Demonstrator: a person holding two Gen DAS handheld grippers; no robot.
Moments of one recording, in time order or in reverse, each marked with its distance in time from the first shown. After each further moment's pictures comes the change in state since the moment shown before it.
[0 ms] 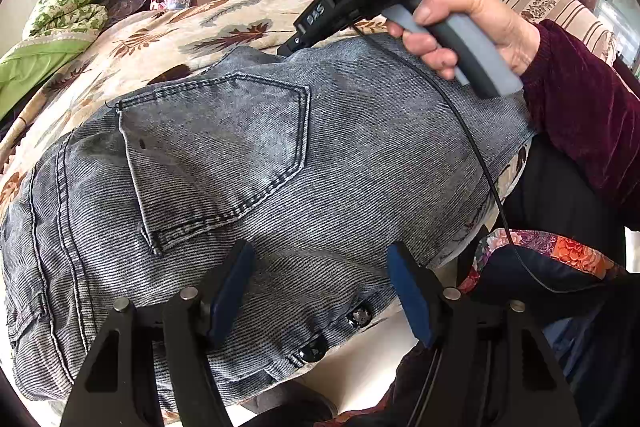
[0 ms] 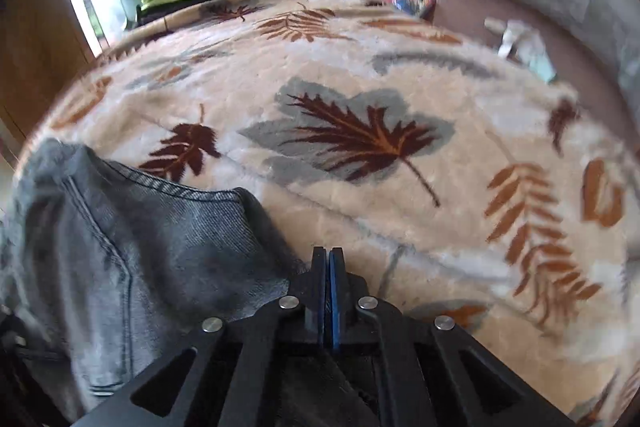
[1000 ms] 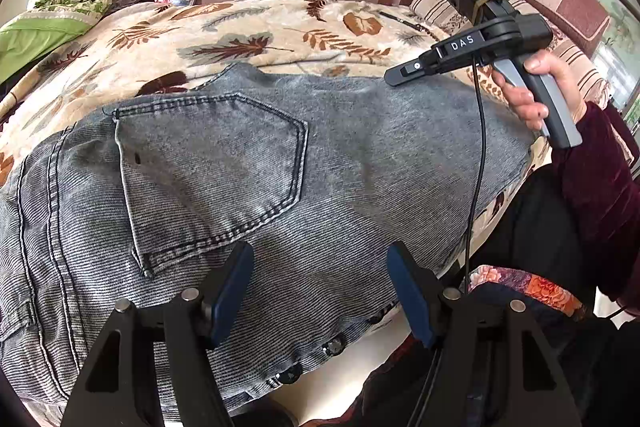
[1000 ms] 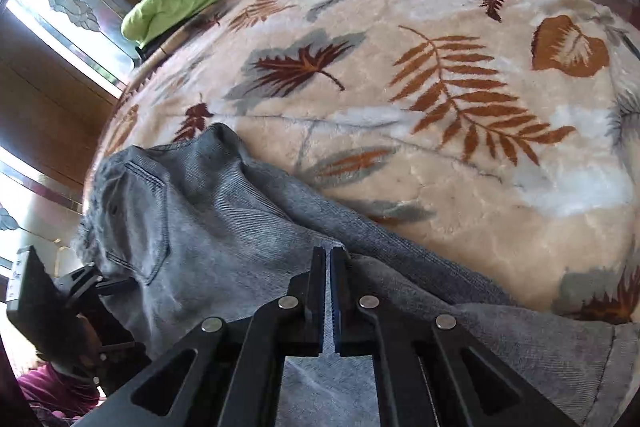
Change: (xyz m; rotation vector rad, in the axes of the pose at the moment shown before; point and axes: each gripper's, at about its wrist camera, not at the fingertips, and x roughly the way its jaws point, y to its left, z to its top) left arm -0.006 0.010 0.020 -0.115 -0.062 -0.111; right arm -0.078 -0.086 -0.070 0.216 0.089 0.184
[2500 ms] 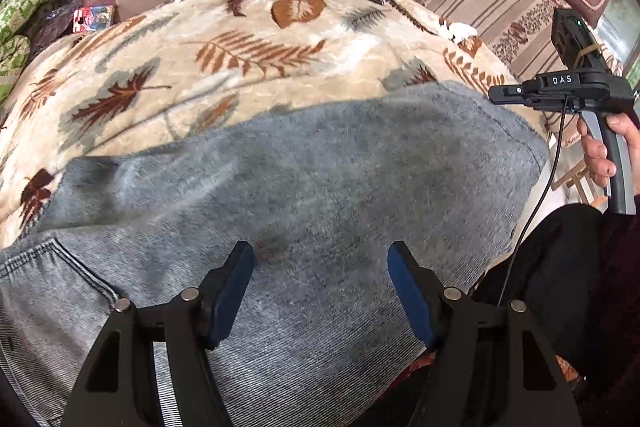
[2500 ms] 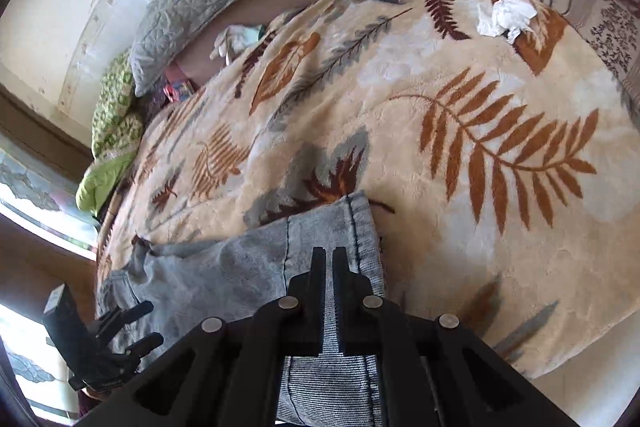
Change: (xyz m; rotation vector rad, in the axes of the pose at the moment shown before) left arm 0.106 -0.098 0.083 0.109 0.139 -0.011; right arm -0.146 -0.177 -0.132 0.487 -0.275 -0.124
